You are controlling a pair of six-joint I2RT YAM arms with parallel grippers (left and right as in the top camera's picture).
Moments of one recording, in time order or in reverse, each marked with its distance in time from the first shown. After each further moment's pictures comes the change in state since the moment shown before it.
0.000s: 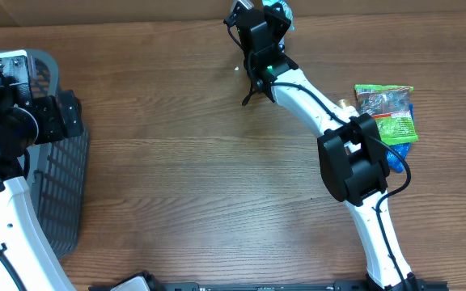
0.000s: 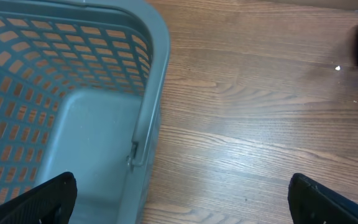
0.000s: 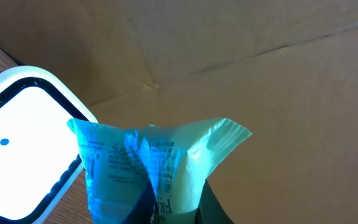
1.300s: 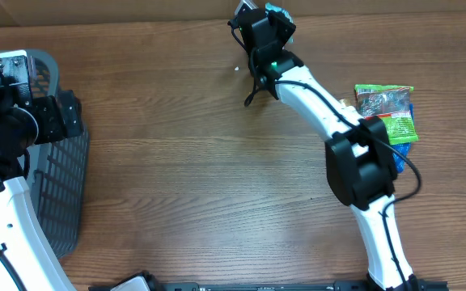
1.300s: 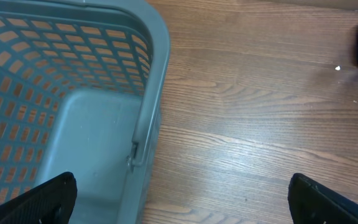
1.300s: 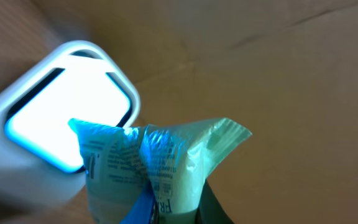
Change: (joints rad) left arm 0.000 0.000 0.000 0.000 0.000 0.000; right arm 0.000 -0.100 -0.020 -0.298 -0.095 0.211
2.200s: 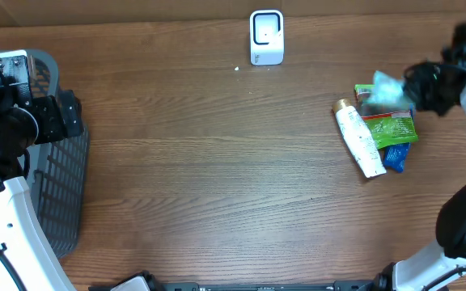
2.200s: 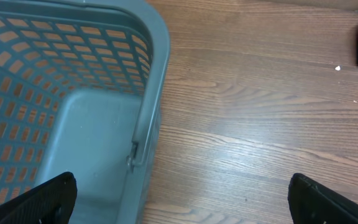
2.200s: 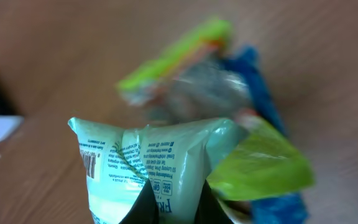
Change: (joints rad) left arm 0.000 0.000 0.000 0.000 0.000 0.000; right arm -0.768 -0.514 -0.473 -0.710 -0.864 1.225
